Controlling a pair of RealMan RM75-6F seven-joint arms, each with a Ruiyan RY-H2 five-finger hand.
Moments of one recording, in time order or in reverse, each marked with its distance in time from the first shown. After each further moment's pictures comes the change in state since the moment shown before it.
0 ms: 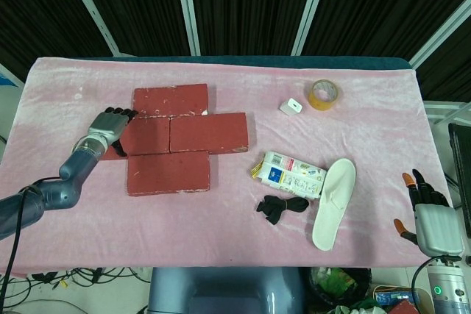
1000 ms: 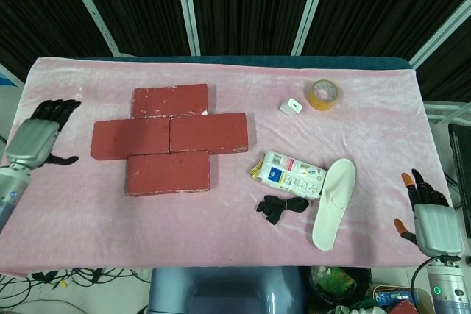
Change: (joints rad) left arm 0.518 0.357 -0.033 -0.373 0.726 0.717 -0.453; right arm 0.002 0.002 -0.003 0.002 -0.008 0.002 -0.020
